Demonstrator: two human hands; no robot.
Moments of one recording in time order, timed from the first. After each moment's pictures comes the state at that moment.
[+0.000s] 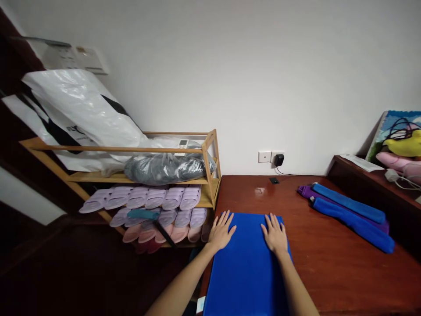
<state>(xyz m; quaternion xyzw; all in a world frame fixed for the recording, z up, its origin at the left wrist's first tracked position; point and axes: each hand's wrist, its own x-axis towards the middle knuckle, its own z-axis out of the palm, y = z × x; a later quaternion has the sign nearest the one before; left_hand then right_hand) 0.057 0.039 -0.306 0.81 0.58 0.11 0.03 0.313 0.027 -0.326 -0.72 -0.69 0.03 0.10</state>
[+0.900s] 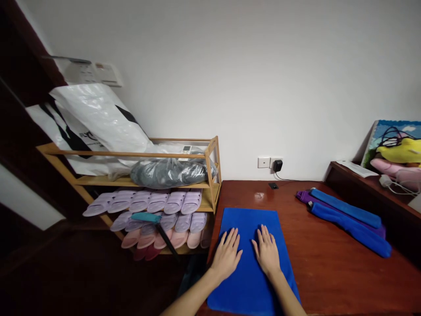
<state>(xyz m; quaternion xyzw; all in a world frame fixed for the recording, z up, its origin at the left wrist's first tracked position) 0.079 -0.040 -0.280 0.86 0.50 0.14 -0.01 0.270 -0.032 -0.300 -0.63 -0.75 -0.02 0.18</state>
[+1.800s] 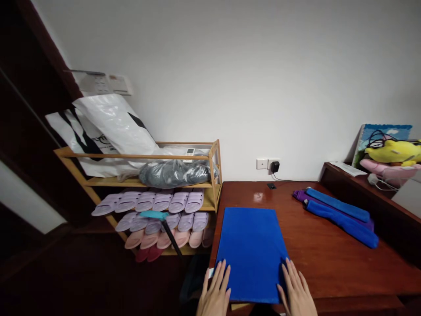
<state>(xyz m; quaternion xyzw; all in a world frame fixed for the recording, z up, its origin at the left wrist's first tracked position) 0.047 -0.155 -0.320 0.82 0.55 0.15 -0.01 0.358 -0.166 -0.349 -0.61 -0.76 -0.05 0.22</state>
